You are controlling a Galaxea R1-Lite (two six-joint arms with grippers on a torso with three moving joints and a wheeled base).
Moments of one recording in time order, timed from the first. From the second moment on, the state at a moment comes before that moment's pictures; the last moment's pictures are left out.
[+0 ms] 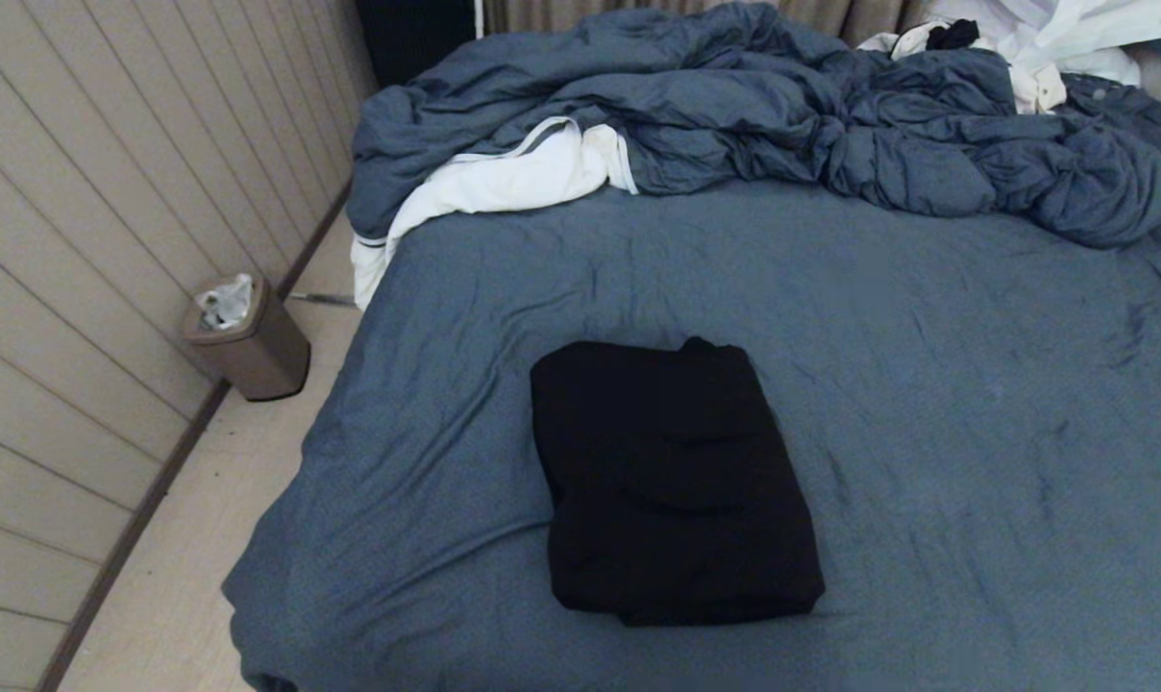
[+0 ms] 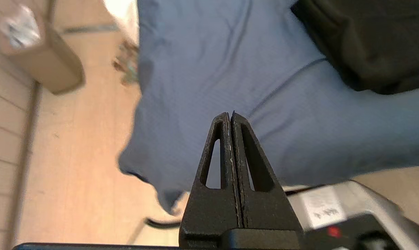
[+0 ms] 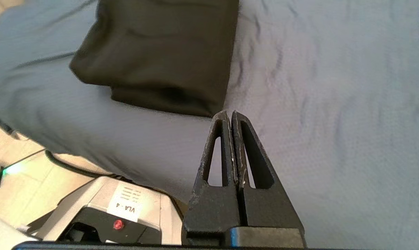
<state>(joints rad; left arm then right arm) 0.07 0.28 0.00 -0.19 -0.32 0.15 0.01 0.00 -0.09 0.10 0.24 -0.03</state>
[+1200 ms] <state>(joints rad) -0.01 0.00 -0.09 0.13 0.02 0.10 0.01 0.00 -0.09 0.11 0.17 0.03</state>
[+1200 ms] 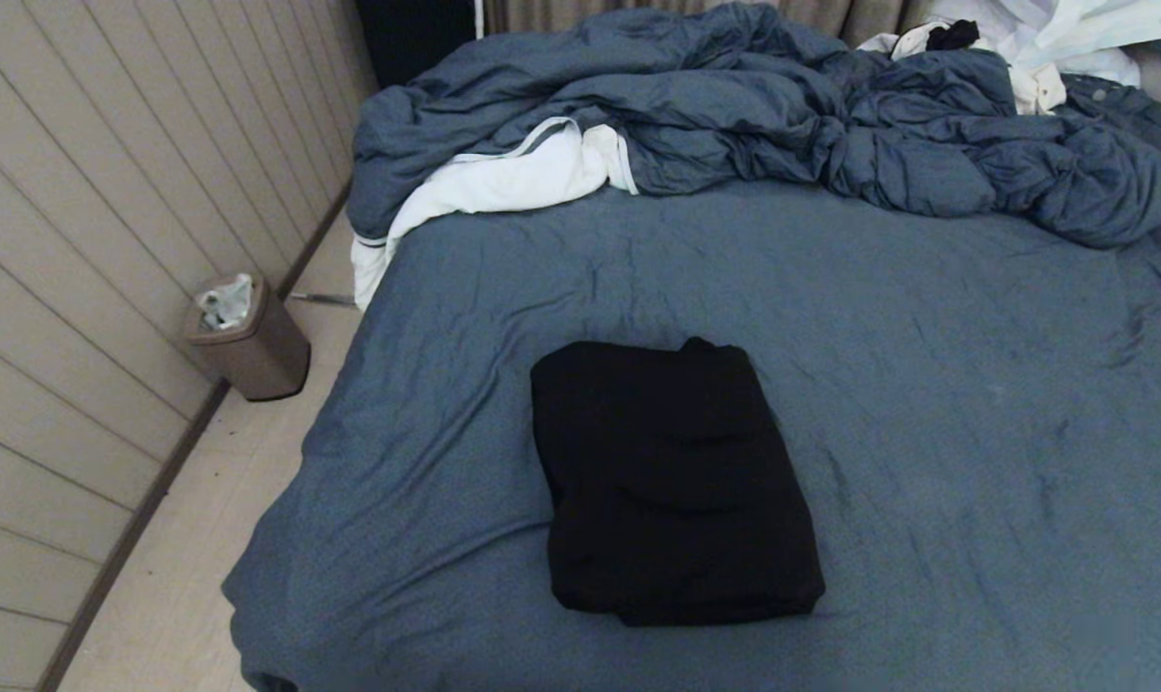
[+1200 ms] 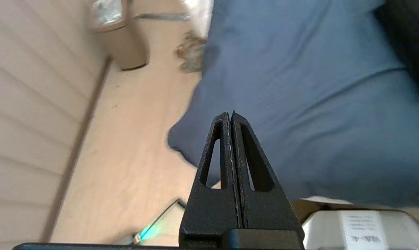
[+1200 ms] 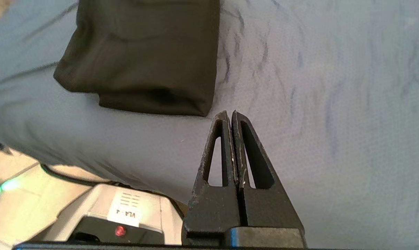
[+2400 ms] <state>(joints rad) -0.01 0.00 -0.05 0.10 0.01 -0.01 0.00 0.00 0.00 0.00 0.00 -0.03</state>
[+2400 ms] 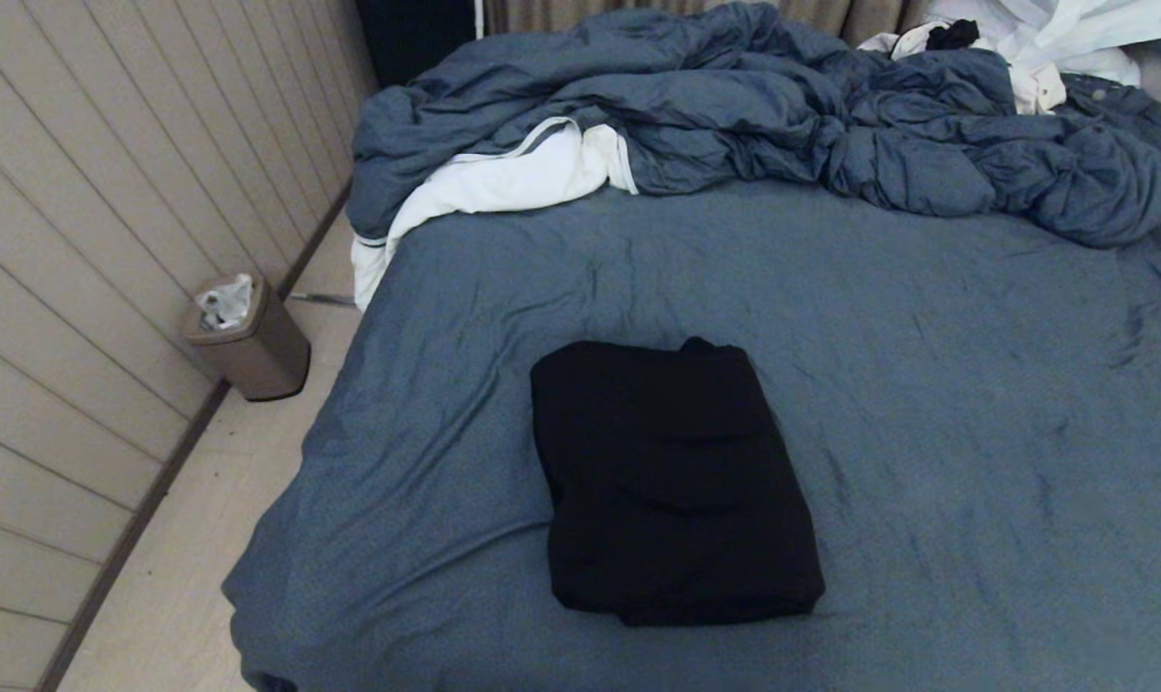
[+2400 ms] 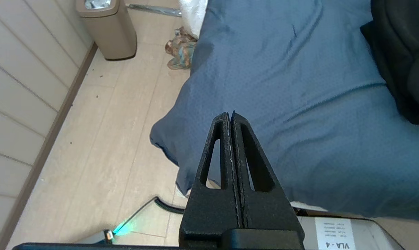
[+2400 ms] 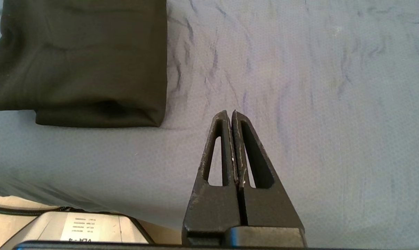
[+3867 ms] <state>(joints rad) -0.01 0.00 -0.01 -0.01 0.01 -0.01 0.00 0.00 0.00 0.00 -0.01 -0.02</state>
